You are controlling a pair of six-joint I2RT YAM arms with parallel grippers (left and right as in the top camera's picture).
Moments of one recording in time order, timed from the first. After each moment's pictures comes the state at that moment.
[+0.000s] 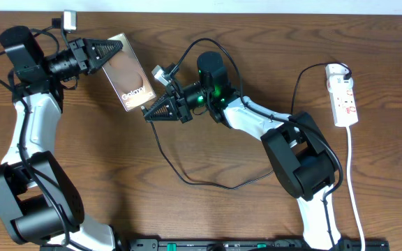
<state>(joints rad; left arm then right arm) 0.32 1.76 1.25 0.19 1.42 -0.74 0.60 2.20 1.42 0.64 -1.42 0.57</state>
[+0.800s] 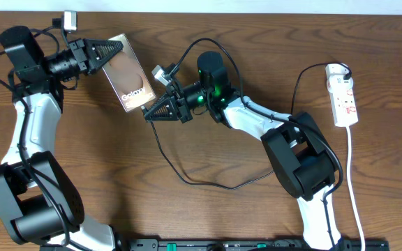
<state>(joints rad) 0.32 1.76 1.25 0.19 1.43 -0.74 0.60 2.20 1.42 0.64 -1.42 0.57</state>
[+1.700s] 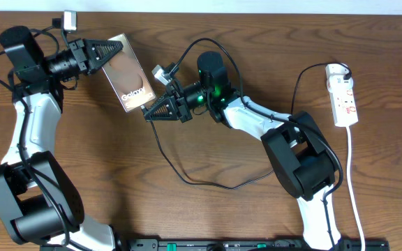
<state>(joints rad) 0.32 1.76 1.25 0.19 1.43 -0.74 0.60 2.20 1.42 0.63 -1.41 0.58</state>
